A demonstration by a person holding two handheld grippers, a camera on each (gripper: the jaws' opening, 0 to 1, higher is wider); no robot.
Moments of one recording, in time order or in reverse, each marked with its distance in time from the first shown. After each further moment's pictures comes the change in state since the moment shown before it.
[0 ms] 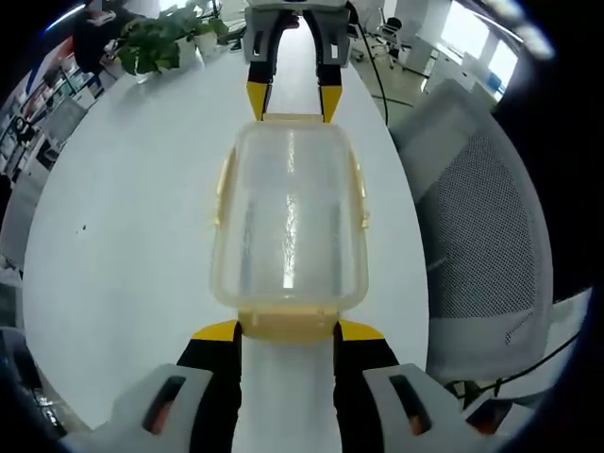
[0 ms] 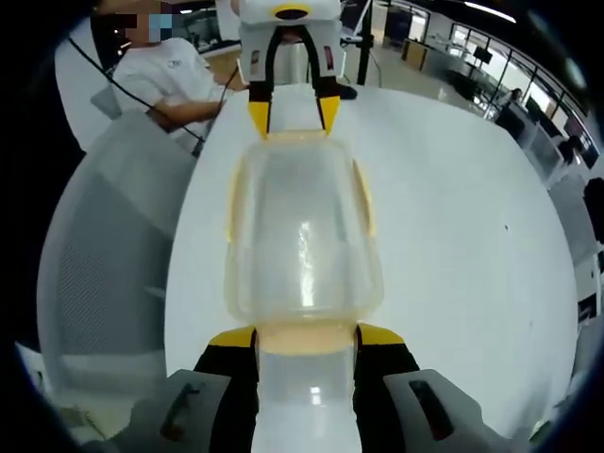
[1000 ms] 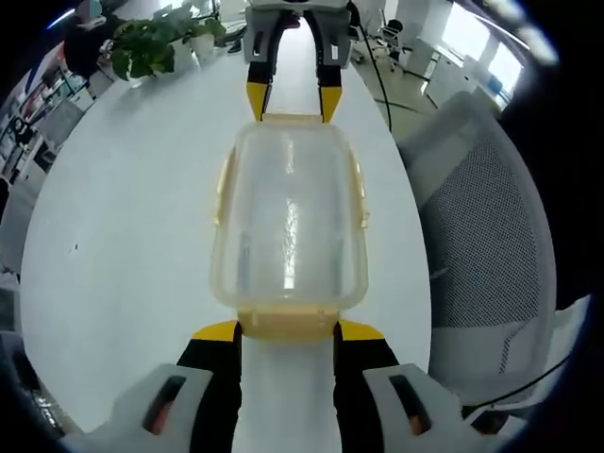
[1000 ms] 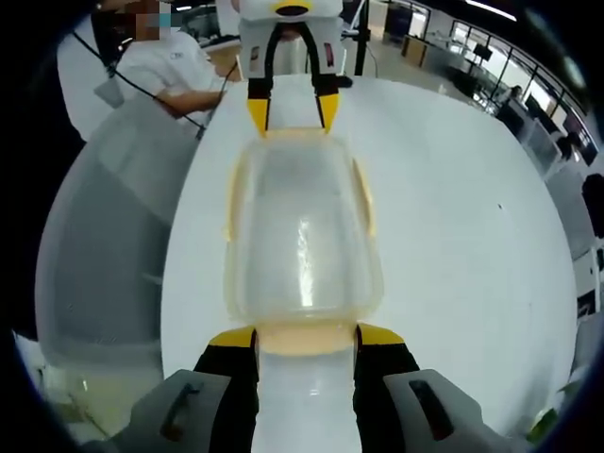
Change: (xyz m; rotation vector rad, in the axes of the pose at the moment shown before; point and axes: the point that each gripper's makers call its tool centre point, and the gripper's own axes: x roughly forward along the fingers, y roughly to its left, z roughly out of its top) left arm 0.021 0.000 0.038 -0.003 -0.012 -0.008; right arm -0.016 -0.002 -0.041 0.003 0.021 -0.003
